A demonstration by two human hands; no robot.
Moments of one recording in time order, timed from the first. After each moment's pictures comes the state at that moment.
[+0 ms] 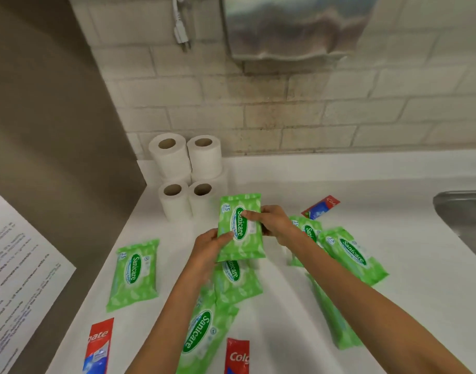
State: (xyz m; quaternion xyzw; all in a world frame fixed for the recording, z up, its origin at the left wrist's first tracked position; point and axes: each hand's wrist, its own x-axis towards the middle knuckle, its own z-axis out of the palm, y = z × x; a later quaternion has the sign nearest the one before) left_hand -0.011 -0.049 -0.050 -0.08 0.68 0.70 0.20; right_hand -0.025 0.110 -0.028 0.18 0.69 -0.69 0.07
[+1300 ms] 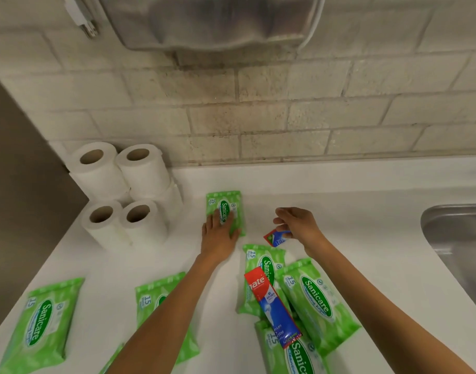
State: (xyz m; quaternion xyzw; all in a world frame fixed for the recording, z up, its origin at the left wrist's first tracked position) left_hand -0.137 0.113 -0.131 0.15 0.97 0.14 0.10; right_hand -0.064 0.289 -0.057 0.24 0.71 -0.66 -0.01
